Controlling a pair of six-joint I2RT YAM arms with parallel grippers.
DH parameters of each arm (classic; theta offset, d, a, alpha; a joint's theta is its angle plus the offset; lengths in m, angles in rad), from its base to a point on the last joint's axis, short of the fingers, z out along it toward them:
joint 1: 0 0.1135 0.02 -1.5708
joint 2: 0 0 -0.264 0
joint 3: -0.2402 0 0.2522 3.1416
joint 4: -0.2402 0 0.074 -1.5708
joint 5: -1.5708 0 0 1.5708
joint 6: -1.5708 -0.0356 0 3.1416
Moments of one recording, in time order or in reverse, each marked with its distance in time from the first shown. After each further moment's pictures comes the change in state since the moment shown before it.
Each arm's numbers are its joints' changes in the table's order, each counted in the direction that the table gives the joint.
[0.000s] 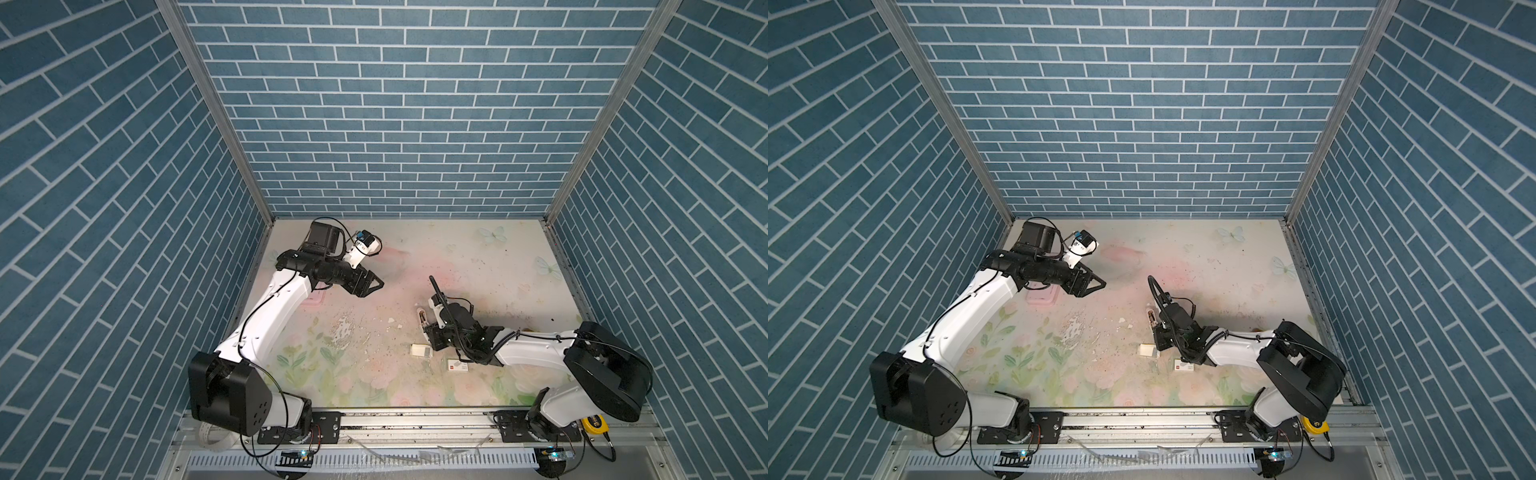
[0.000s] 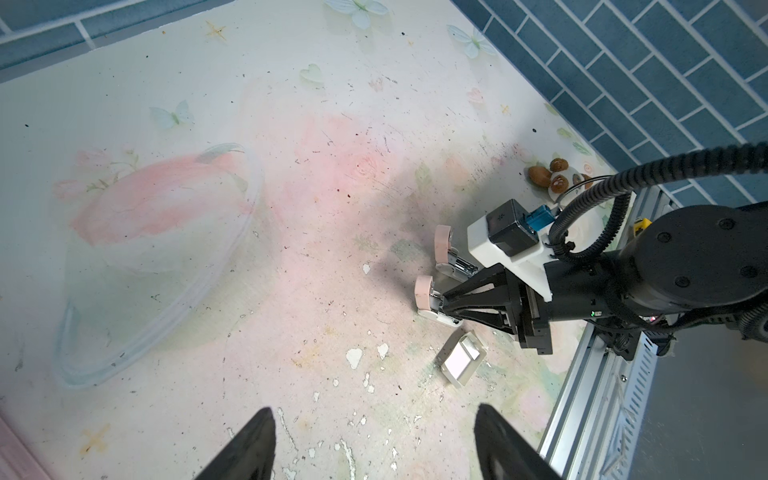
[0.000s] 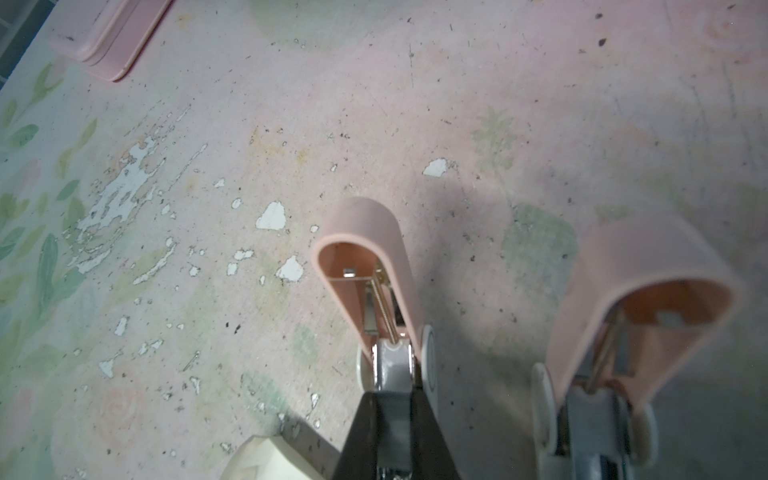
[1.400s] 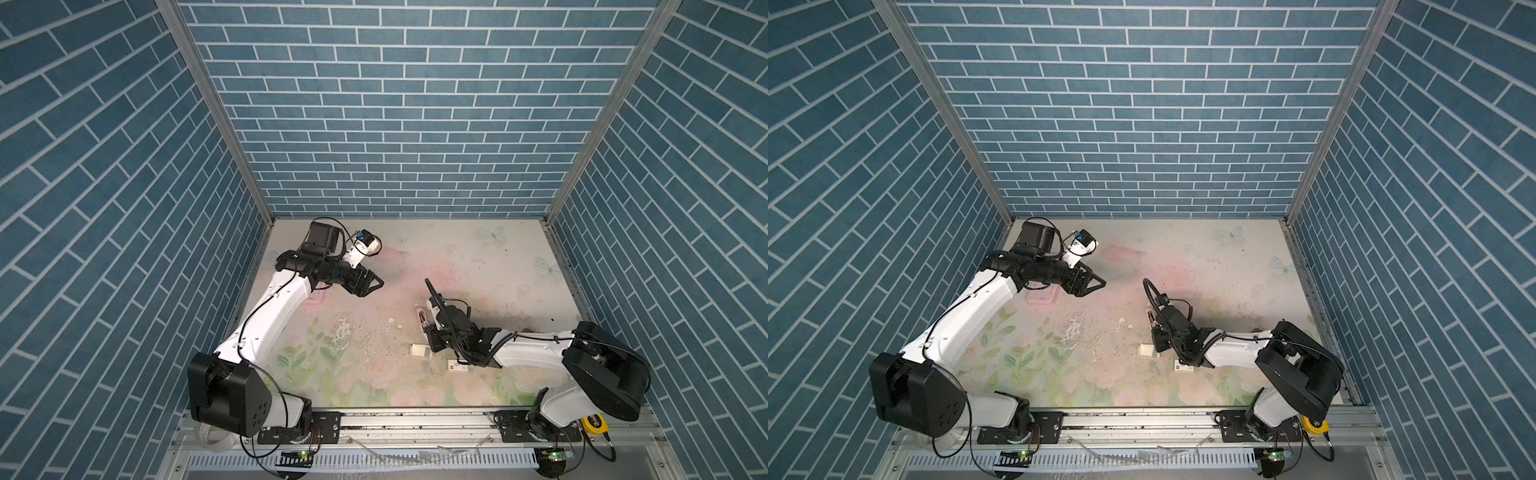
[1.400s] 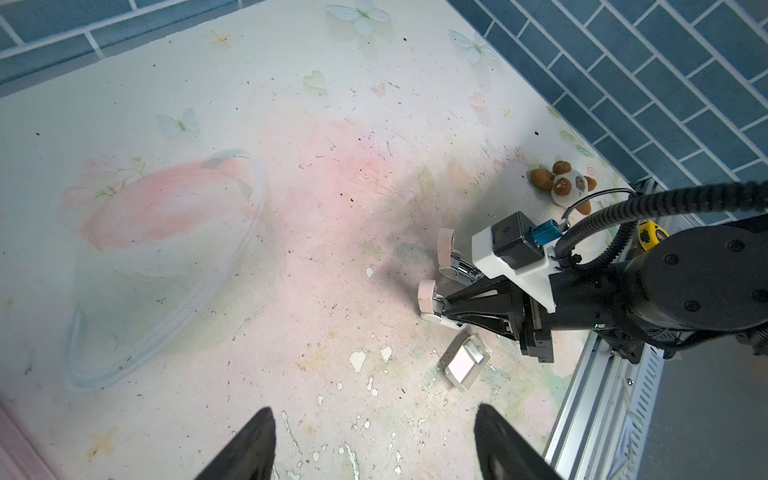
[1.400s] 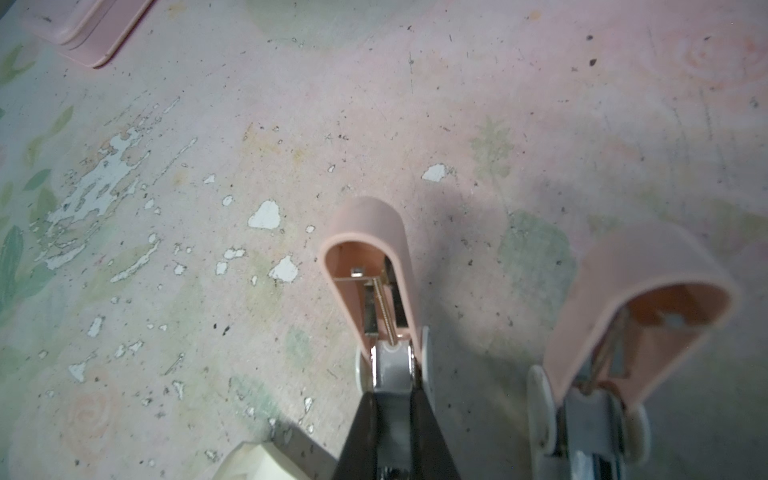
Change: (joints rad) left arm 0.001 -0.007 0.006 0.016 0.006 -0.001; right arm 0.045 0.009 -0.008 -0.007 -0.072 0.023
